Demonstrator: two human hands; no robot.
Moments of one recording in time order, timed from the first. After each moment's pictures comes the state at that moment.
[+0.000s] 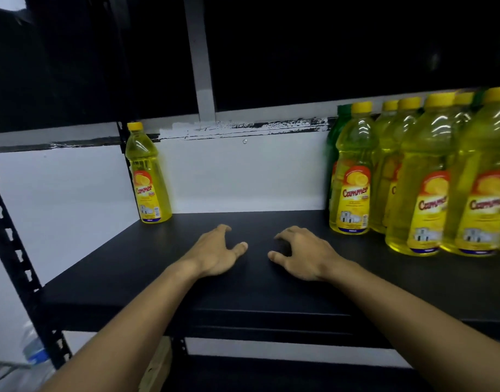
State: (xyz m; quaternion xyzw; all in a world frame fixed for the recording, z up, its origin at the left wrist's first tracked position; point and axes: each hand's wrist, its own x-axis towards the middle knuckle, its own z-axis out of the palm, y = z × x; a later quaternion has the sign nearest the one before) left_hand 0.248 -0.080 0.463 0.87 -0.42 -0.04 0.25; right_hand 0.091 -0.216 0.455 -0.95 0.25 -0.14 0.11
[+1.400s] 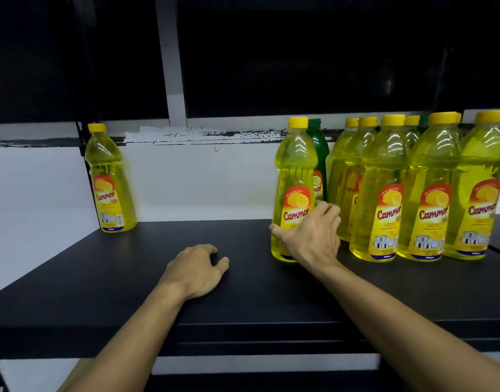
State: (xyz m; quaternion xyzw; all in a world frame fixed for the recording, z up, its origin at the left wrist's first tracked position) left_hand 0.228 -0.097 0.448 0.87 -0.44 0.01 0.20; right_hand 0.066 -0.238 0.474 -0.74 0.48 -0.45 0.14
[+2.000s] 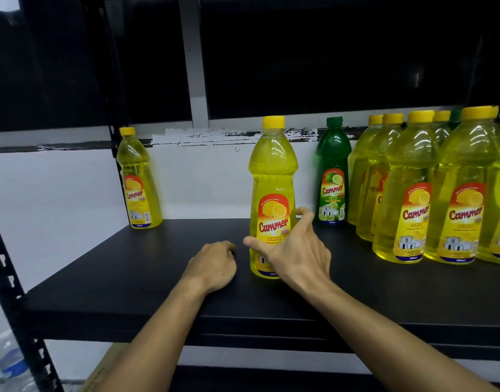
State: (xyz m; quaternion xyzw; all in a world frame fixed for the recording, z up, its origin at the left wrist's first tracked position) left_hand 0.229 -0.091 0.450 0.87 -0.44 0.01 0.22; right_hand 0.078 -0.170 0.472 -0.81 0.39 -0.38 0.22
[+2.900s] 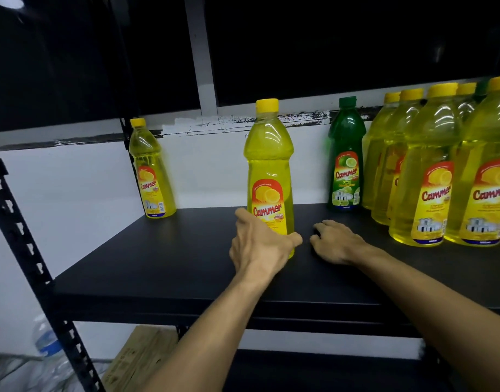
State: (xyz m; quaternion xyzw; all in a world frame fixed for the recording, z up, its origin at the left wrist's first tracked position) left_hand 0.147 -0.114 0.469 0.86 -0.27 0.04 0.43; right_hand 0.071 -0.261 0.449 -0.92 0.37 -0.08 0.11
